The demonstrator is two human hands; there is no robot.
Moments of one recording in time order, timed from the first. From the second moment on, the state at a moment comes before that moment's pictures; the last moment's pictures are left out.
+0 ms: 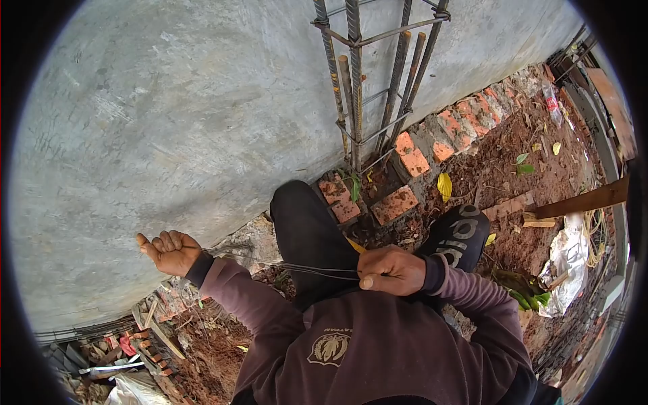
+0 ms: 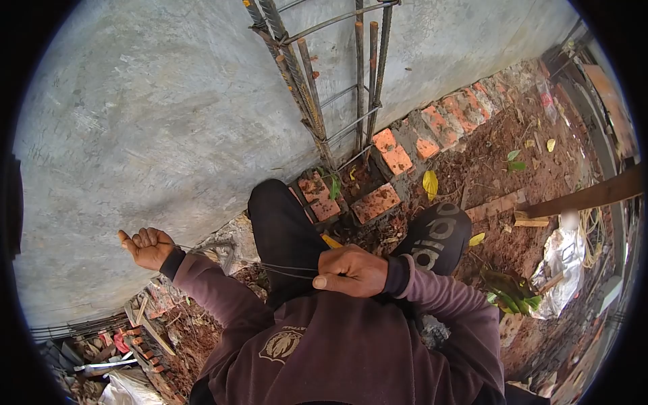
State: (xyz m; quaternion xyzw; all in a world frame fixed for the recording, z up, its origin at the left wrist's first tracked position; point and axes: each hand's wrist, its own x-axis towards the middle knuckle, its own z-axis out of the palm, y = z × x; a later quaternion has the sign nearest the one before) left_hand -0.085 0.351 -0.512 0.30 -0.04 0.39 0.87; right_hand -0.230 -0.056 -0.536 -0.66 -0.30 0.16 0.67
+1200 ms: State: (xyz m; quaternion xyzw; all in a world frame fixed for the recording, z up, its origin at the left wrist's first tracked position) left_hand -0.115 0.102 -0.508 0.37 -0.06 0.13 0.92; right_hand -0.187 -0.007 -0.521 -0.74 -0.08 -0.02 0.67
